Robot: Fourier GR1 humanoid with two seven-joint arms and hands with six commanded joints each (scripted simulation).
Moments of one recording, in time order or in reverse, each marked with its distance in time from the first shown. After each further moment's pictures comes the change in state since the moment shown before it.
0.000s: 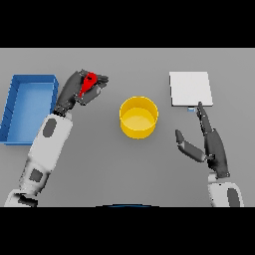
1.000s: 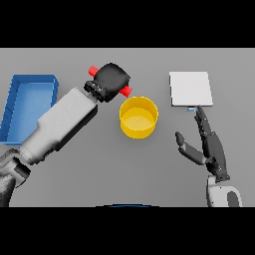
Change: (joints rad) left arm -0.382 0.128 -0.566 0.119 -0.651 -0.355 0.137; right arm 0.035 0.030 -0.005 -0.019 -0.063 0.029 0.029
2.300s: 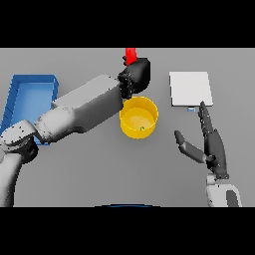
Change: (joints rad) left arm -0.350 -0.034 -0.468 0.179 -0.451 0.030 -0.293; right arm -0.017 0.008 -0.003 -0.007 0.042 -0.051 -0.032
